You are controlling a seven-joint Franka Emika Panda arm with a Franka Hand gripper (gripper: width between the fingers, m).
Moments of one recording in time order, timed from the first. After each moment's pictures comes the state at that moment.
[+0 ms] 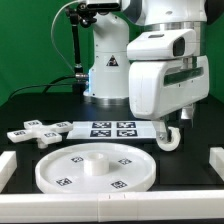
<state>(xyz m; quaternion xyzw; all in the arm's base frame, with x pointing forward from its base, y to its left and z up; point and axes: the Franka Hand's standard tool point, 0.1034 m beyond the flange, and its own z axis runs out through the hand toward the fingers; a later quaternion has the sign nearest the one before) 0.573 0.052 0.073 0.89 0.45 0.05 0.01</state>
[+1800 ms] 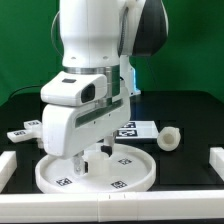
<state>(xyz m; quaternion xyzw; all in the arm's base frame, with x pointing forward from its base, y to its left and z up) 0.540 -0.070 0.014 0.88 0.47 0.01 0.00</state>
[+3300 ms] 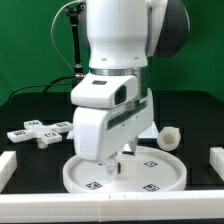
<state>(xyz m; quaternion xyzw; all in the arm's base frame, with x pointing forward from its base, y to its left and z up) 0.560 -0.013 0.014 0.87 0.49 0.02 0.00</state>
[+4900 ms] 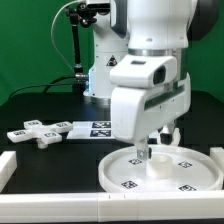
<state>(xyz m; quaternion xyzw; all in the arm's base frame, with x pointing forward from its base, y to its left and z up) 0.551 0.034 0.051 0.91 0.42 0.01 0.00</state>
